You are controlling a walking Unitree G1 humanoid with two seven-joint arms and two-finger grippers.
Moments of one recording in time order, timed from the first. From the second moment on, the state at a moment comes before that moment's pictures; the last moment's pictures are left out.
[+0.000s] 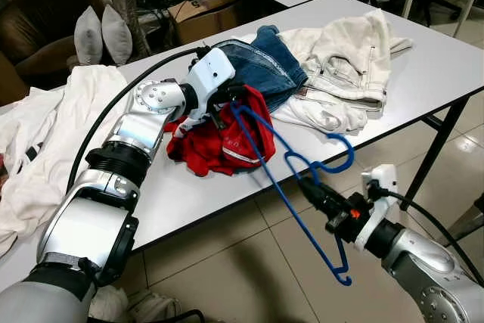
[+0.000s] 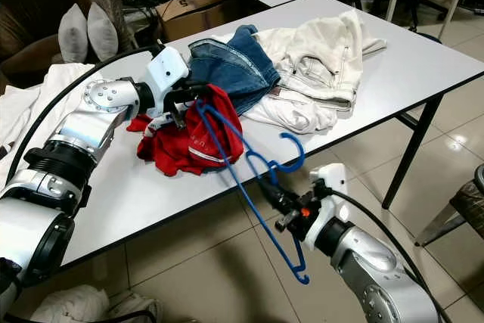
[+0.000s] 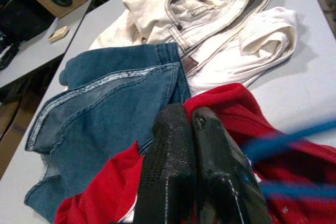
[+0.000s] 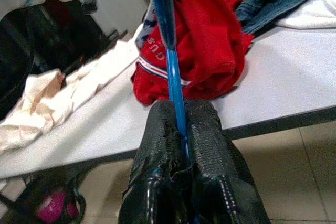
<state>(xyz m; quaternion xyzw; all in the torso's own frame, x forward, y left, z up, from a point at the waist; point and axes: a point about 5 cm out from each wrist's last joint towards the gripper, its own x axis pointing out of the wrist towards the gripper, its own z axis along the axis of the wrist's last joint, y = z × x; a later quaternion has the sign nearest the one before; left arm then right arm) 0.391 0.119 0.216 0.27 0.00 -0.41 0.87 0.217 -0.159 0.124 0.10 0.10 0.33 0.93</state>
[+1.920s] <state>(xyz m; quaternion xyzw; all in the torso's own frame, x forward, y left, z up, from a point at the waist) 0.383 0.140 0.279 0.19 -0.08 -0.44 0.87 0.256 -0.184 0.153 0.22 0.05 0.27 0.94</state>
